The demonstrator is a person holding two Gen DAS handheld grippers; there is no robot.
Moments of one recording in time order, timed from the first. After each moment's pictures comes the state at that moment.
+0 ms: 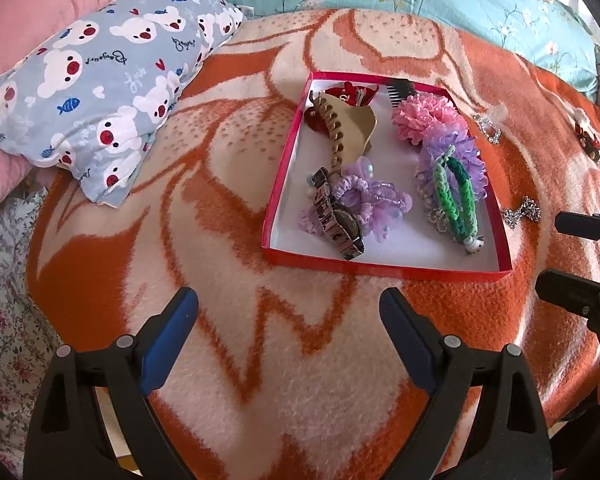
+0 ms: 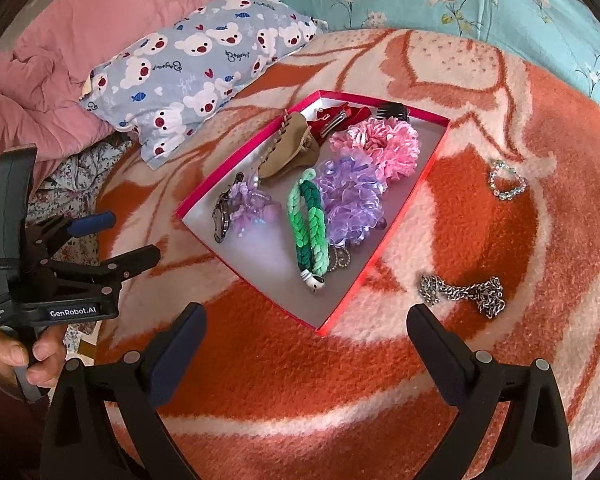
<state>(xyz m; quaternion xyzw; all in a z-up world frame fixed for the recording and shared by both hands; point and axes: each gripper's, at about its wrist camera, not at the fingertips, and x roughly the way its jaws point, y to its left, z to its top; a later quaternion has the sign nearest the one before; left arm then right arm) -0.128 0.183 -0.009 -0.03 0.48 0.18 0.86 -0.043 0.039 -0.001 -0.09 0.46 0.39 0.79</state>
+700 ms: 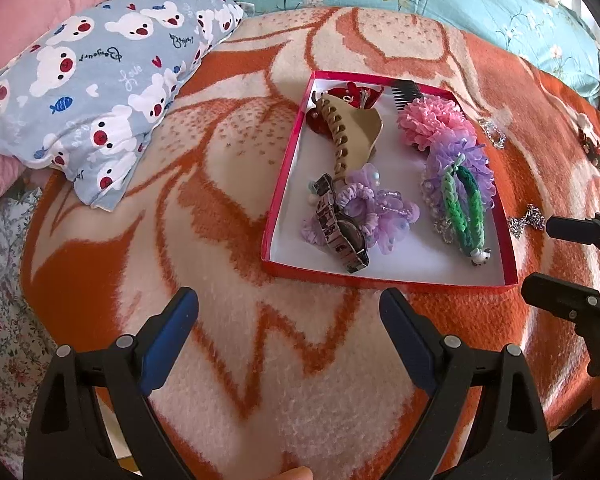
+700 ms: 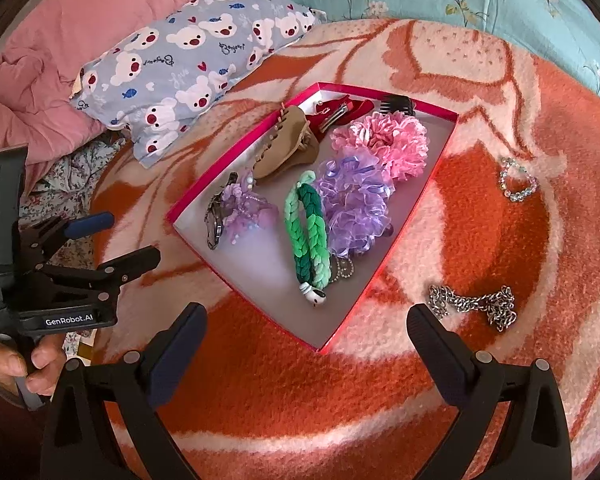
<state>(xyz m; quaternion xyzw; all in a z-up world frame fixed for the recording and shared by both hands) -0.117 0.191 -0.013 -0.04 0.48 0.18 0.86 -0.029 0.055 -0.009 -0.10 0.47 0.39 0.78</state>
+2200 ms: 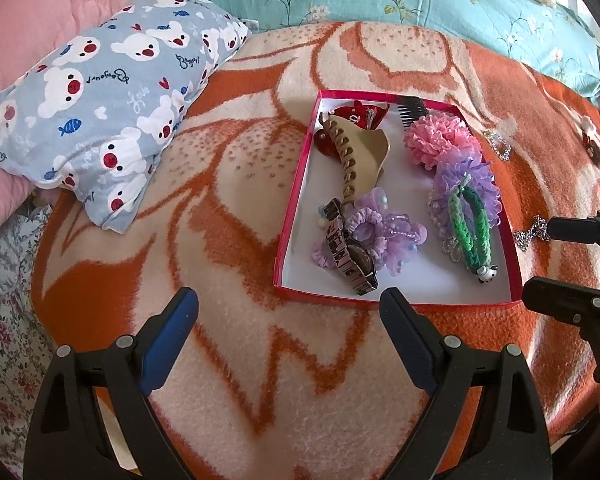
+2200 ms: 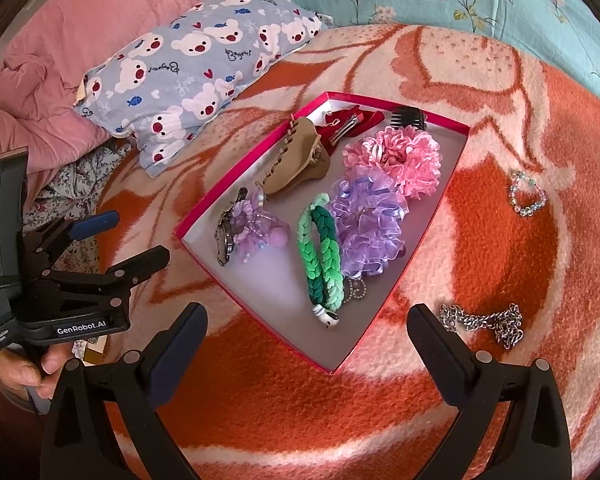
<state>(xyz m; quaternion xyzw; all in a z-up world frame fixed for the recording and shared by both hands) -0.112 0.194 -0.004 -0.02 0.46 0.19 0.87 -0.027 0.065 -0.001 -0.09 0.47 0.40 0.78</state>
